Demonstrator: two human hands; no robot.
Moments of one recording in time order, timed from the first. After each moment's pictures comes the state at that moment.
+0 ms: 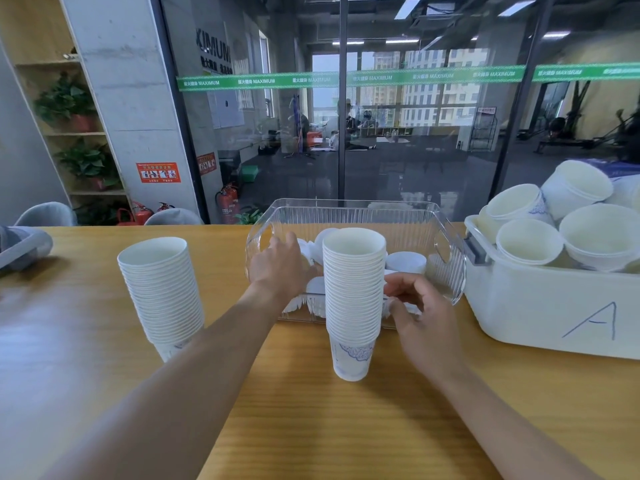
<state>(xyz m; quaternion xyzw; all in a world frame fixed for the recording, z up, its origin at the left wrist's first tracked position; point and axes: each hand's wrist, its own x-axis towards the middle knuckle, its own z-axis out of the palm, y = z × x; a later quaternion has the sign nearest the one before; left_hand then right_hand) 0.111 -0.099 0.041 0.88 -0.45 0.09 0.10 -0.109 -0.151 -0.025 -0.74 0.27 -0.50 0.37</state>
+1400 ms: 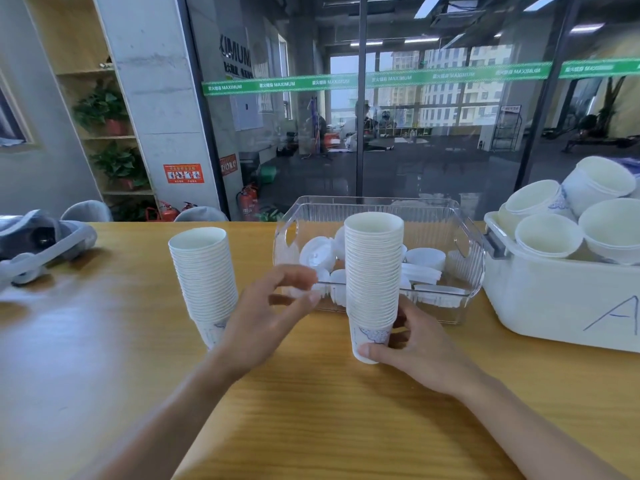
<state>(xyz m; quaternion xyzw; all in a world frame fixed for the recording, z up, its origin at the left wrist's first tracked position) 0.091 0.037 0.011 0.64 -0.54 -0.06 0.54 -0.114 -0.126 -0.036 -0.85 0.26 -0.25 0.38</state>
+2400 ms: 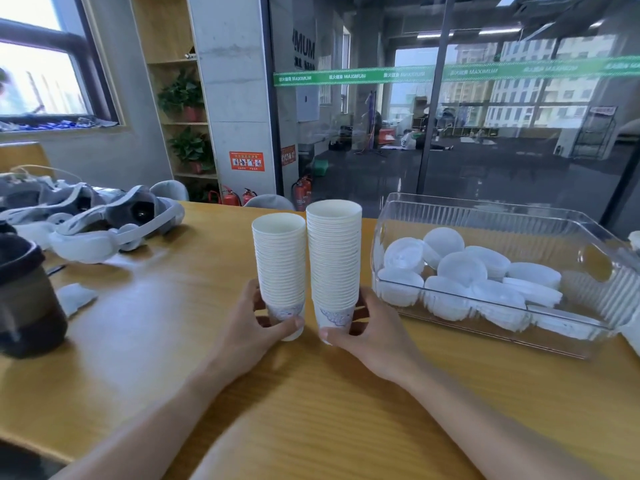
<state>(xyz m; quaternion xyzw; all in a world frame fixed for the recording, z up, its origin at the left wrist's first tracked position) 0.223 0.127 -0.046 0.74 -0.37 -0.06 0.56 0.063 -0.043 -0.044 -0.85 0.20 -0.25 0.42</state>
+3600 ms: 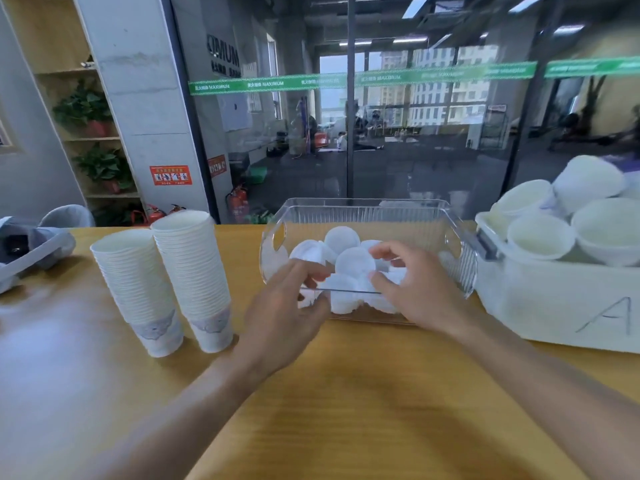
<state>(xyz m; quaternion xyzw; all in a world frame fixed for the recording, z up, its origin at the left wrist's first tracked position) 0.077 -0.001 0.009 0.67 -0.58 0.09 0.45 -0.091 -0.158 0.031 -0.87 0.27 -0.34 0.25</state>
